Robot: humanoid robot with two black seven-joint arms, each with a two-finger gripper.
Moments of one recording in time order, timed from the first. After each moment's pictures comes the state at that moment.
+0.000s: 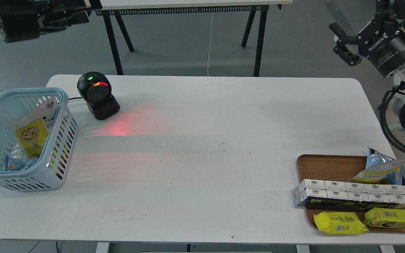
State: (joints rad) left arm -1.47 0.82 0.12 -0.96 0.64 -0.49 -0.49; right arm 0.91 -0.73 0.46 0.99 -0.10 0.49 0.49
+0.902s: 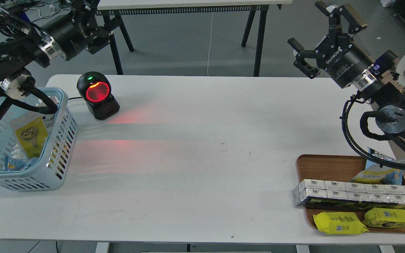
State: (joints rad) left arm -1.11 0.54 -0.24 -0.65 0.34 -0.49 -0.49; right arm 0.88 -0.59 0.46 0.99 -0.12 0.49 0.49
